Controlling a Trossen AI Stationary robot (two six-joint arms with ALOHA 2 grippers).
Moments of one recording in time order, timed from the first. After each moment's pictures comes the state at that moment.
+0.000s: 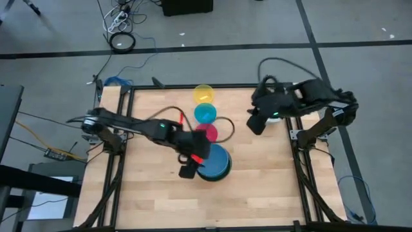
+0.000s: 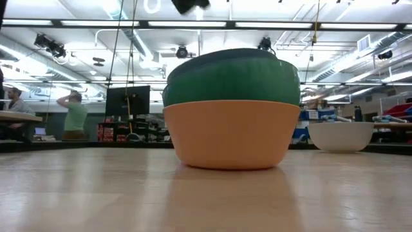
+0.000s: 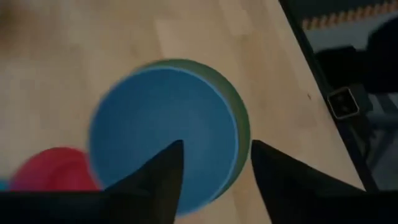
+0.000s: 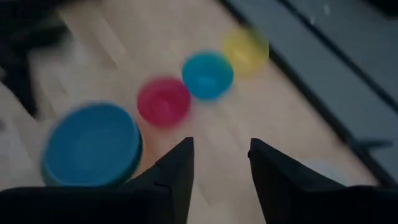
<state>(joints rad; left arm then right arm) -0.21 1.68 1.62 -0.84 0.07 0.01 0.16 1.50 2.03 -1.57 0.49 0.64</state>
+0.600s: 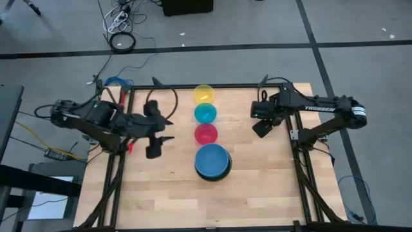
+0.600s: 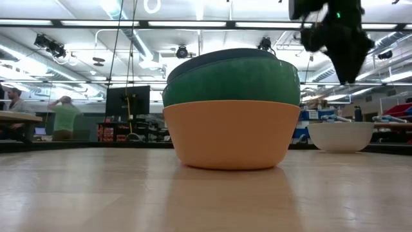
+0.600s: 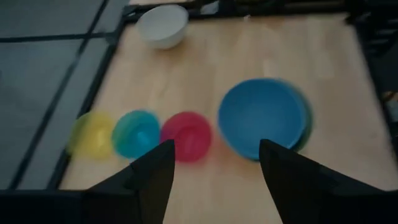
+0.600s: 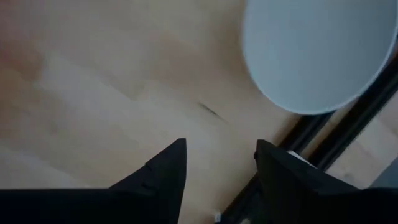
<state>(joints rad) -0.31 1.26 1.62 -1.13 -0.44 -0.22 -0.18 1.28 1.16 -1.45 0.16 0.75</state>
